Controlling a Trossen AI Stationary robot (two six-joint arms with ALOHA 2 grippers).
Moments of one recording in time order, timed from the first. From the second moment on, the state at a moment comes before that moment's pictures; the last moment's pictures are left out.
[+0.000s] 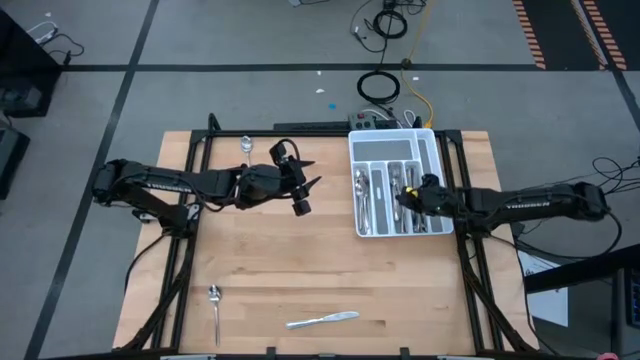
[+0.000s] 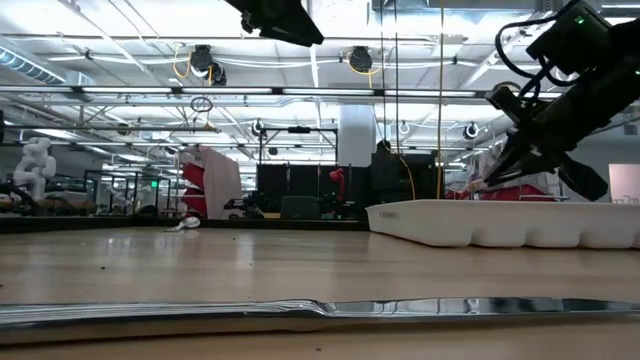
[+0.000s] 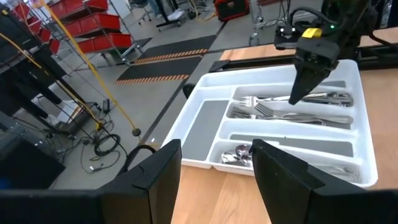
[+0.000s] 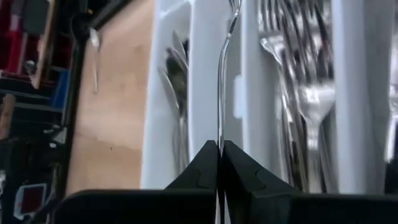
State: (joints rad) left arm -0.03 1.39 1.12 -0.11 -0.54 0.19; right arm -0.09 0.72 0.26 -0.23 0.37 1.46
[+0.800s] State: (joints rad) left arm -0.03 1.39 1.12 -0.12 -0.53 0.14; right arm 0.09 0.72 0.18 -0.28 0.44 1.66
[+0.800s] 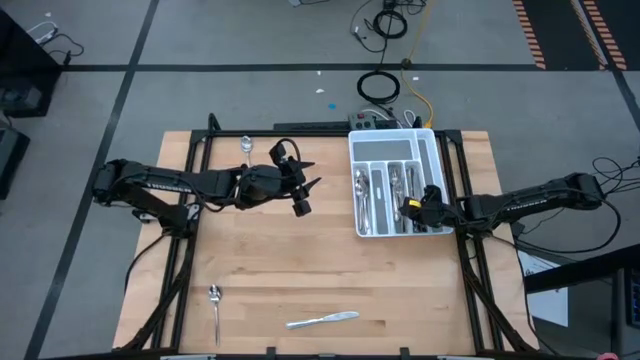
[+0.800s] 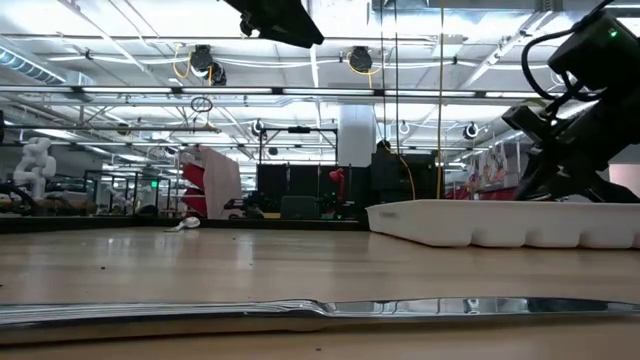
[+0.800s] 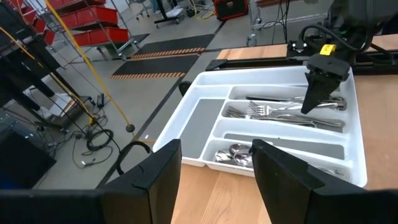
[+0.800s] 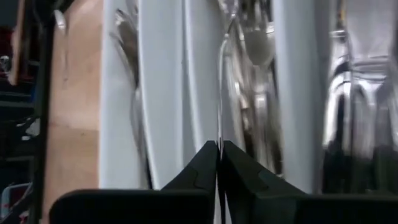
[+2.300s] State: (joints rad) left arm -0.37 1.43 1.08 -0.60 -0.03 -0.87; right arm 0.08 0.78 0.58 -0.56 0.48 0.94
